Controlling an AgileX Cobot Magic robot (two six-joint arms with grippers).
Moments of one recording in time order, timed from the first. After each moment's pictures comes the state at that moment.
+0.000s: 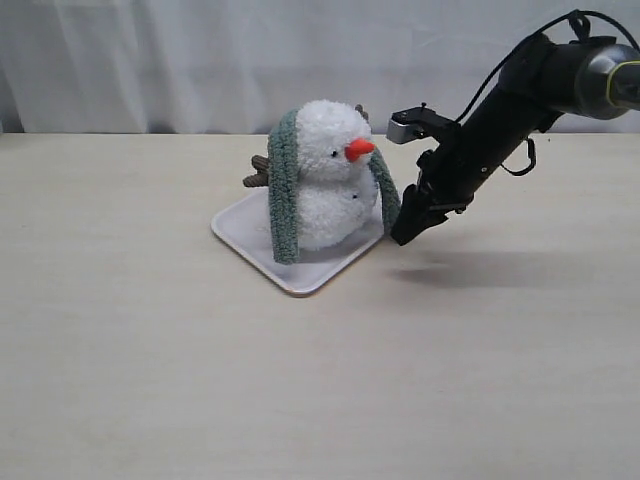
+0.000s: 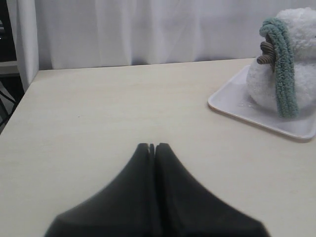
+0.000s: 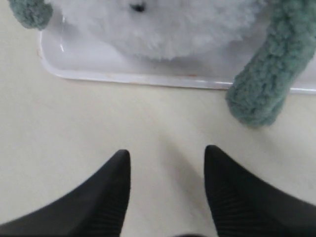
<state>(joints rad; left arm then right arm) -0.19 0.00 0.00 0.15 0.34 -0.13 0.13 2.25 -1.77 0.49 1.16 -0.88</state>
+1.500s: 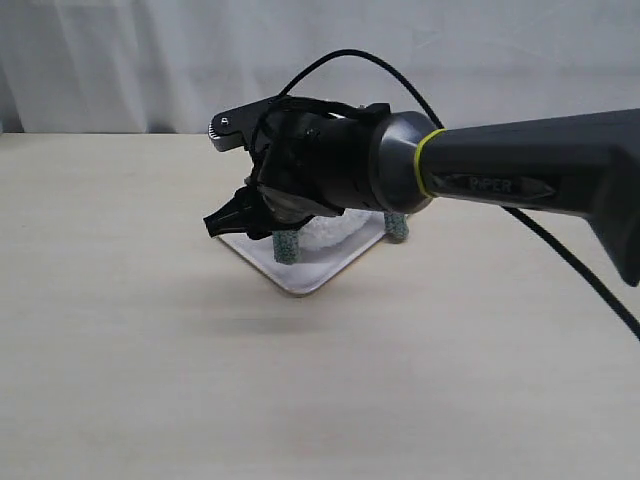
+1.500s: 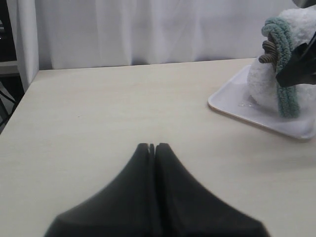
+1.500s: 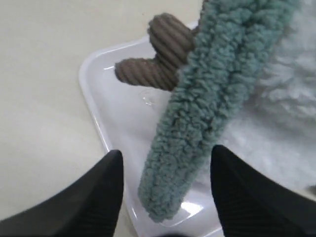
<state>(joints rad) -0.19 0.00 0.00 0.15 0.34 -0.13 0.77 2.11 -1.56 -0.73 0.60 0.88</state>
